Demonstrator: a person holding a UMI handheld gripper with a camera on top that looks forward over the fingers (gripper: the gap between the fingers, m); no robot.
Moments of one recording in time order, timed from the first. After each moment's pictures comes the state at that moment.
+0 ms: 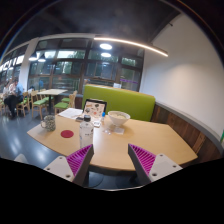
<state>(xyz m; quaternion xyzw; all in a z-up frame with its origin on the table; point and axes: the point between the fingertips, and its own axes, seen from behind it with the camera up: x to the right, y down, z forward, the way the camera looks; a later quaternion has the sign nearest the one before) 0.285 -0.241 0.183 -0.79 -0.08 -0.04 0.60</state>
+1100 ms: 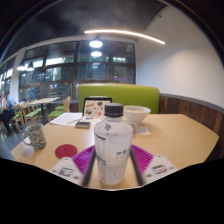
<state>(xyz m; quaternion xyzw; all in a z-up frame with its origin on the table) 0.164 -0.035 0.068 -0.79 -0.01 -0.01 0.62</state>
